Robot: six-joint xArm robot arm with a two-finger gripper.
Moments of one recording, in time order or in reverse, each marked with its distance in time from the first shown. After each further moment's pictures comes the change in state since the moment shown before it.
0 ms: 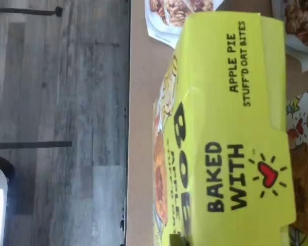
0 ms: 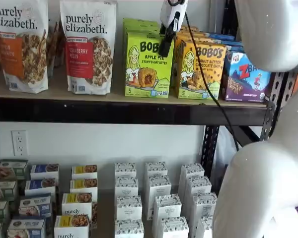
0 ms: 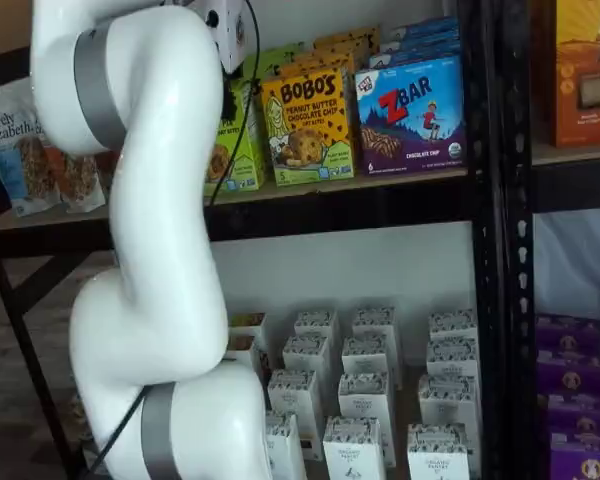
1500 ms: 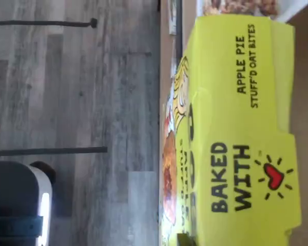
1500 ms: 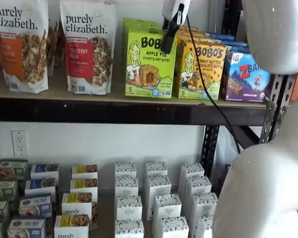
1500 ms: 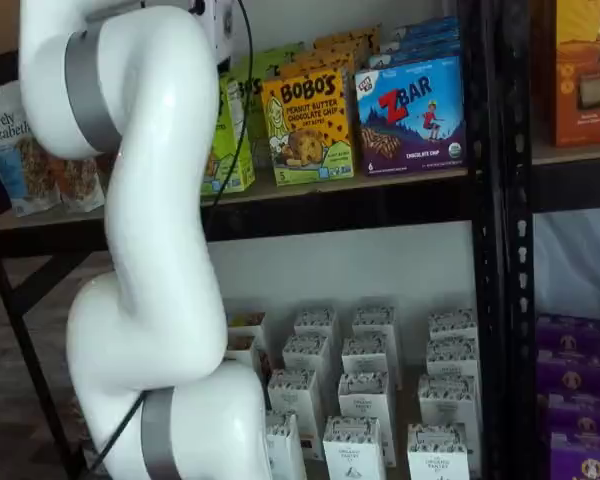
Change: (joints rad) arm 0.006 -0.051 -0.017 0.034 0.137 0.025
